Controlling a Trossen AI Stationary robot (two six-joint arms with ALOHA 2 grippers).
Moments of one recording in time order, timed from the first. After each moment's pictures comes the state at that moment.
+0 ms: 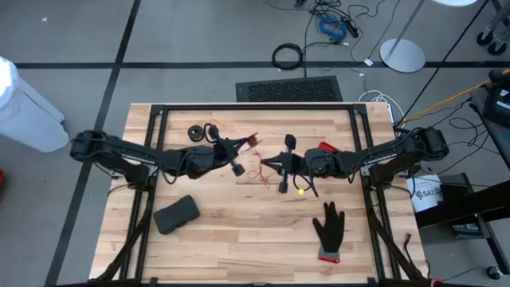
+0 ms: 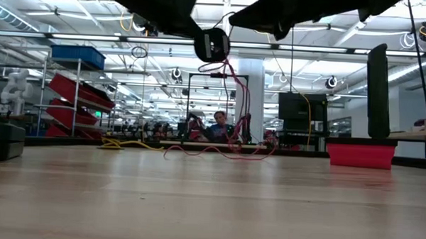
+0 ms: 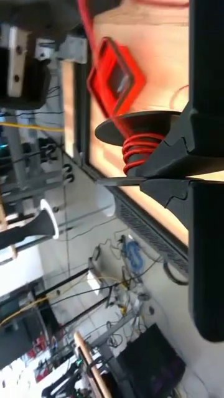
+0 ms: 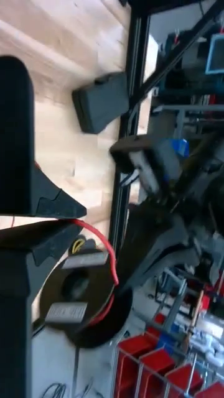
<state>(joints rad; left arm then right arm) -0.07 1.37 0.81 0.37 -0.69 0.15 0.10 1.38 0.78 0.46 0.29 -0.14</state>
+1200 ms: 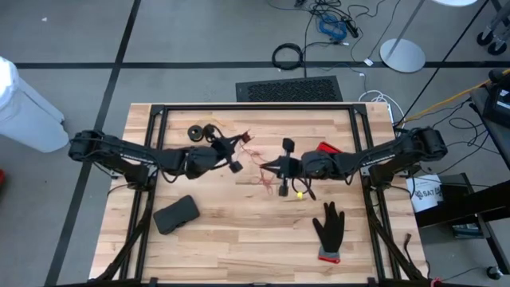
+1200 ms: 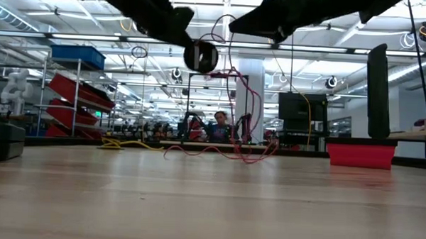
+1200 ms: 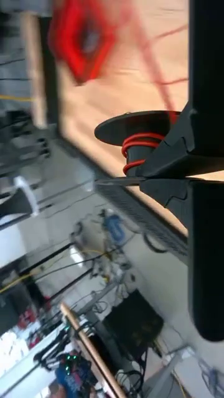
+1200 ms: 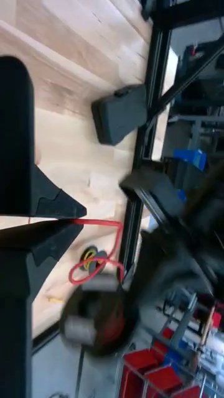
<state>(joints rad) -0.06 1.35 0.81 0.25 -0.80 0.15 0.11 1.41 0.78 0.42 0.27 -0.15</state>
